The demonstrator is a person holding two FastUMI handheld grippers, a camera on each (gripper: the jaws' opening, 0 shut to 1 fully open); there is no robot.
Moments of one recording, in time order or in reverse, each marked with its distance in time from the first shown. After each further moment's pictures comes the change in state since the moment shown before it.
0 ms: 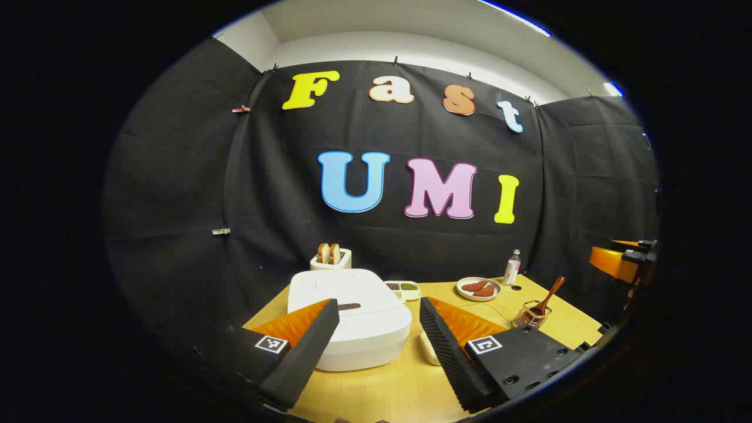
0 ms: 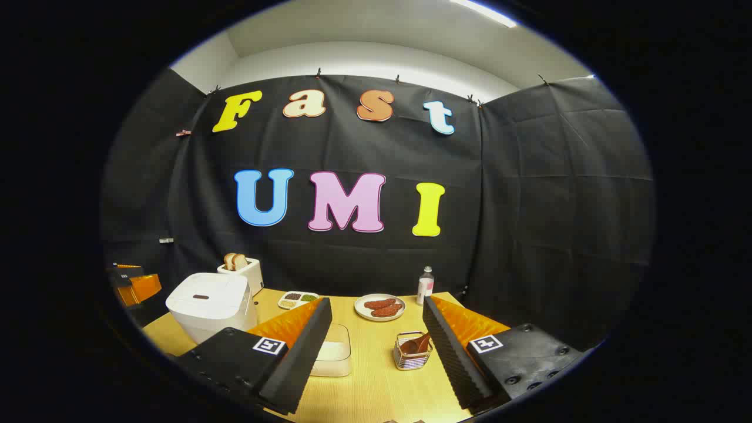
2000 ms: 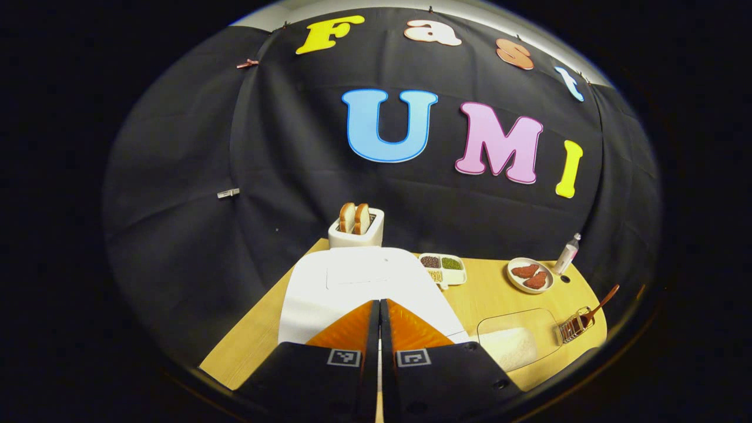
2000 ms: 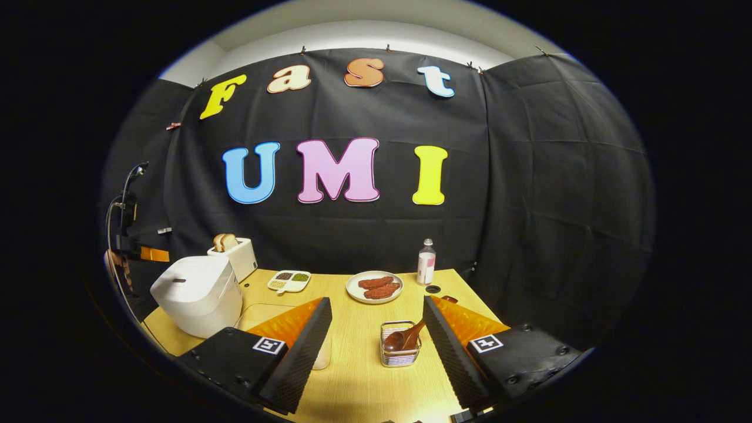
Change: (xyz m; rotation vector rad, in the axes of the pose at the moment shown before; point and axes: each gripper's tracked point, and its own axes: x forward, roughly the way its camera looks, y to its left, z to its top) left arm 0.170 0.061 -0.039 -0.051 0.319 0.167; right arm 0.070 -0.062 -0.061 0.036 0.150 0.070
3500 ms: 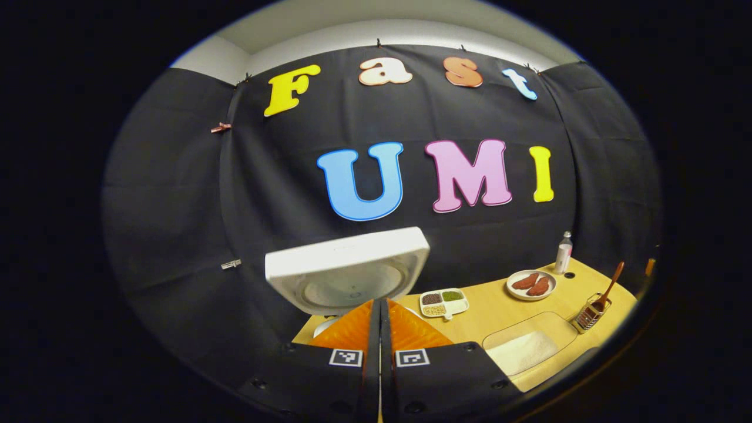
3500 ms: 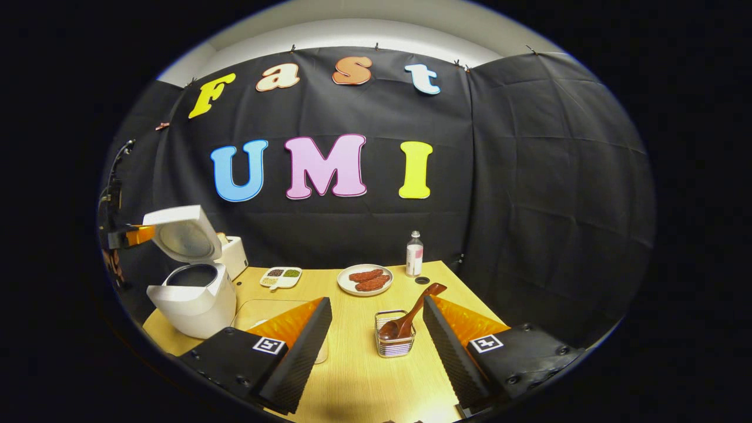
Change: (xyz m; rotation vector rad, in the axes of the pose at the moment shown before) left arm -0.068 -0.020 0.068 0.194 -0.321 -0.045; right arm -0.021 -0.001 -0.010 0.019 0.018 -0.089
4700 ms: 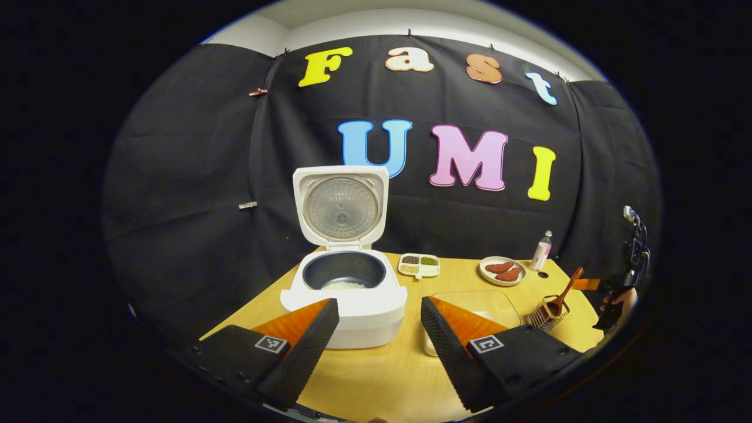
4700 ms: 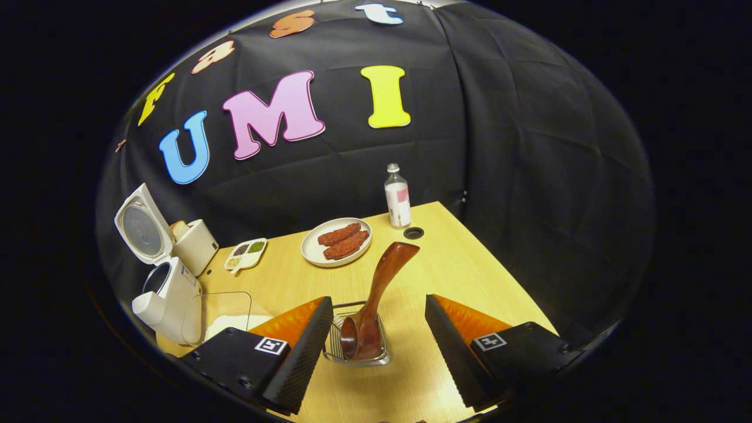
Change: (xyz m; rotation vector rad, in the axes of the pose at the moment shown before) left arm -0.118 -0.091 -0.072 -0.162 0.192 0.116; right arm 0.180 -0.079 -0.110 0.196 0.354 0.039
